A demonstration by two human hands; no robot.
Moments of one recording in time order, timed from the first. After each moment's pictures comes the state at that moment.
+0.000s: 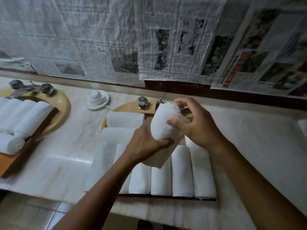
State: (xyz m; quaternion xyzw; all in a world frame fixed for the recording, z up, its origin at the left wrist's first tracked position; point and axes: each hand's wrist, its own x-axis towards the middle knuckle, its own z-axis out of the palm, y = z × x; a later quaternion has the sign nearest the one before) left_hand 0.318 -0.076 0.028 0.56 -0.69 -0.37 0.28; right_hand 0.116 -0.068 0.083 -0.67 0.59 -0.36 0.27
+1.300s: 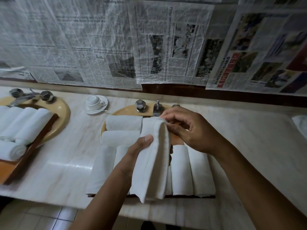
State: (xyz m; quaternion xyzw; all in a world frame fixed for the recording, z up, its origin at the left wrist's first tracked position) left_hand 0.332 -0.030 0.035 0.25 -0.26 -0.87 0.32; right_hand 0.121 -0.047 0.104 -0.74 0.43 -0.36 0.37
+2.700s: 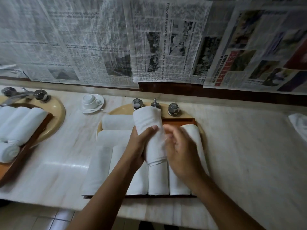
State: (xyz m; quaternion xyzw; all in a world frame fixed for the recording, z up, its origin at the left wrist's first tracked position) left_hand 0.305 -0.070 0.013 0.41 -0.35 -0.71 0.45; right_hand 0.164 -0.005 0.038 -0.61 0.63 -0.43 0.22
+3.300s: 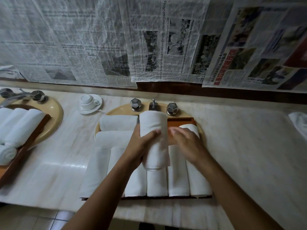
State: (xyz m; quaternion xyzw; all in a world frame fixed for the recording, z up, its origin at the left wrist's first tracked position) left_hand 0.302 -0.084 -0.008 0.46 -0.43 -0.66 0.40; right_hand 0.126 -0.035 0.046 -0.53 0.66 -0.33 0.41
